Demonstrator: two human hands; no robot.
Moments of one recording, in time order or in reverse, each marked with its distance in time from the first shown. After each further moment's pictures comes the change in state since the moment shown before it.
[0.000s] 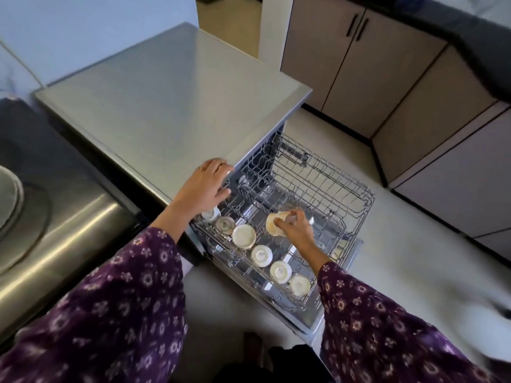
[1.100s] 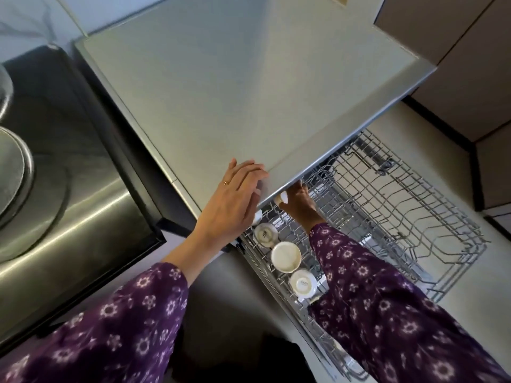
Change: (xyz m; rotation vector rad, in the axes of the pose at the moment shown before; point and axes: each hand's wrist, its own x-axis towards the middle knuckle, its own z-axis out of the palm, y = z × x) left_hand -0.001 -0.037 0.054 -0.252 0.293 -0.177; right_hand 0.198 -0.024 0.161 -0.702 -0.299 -0.528
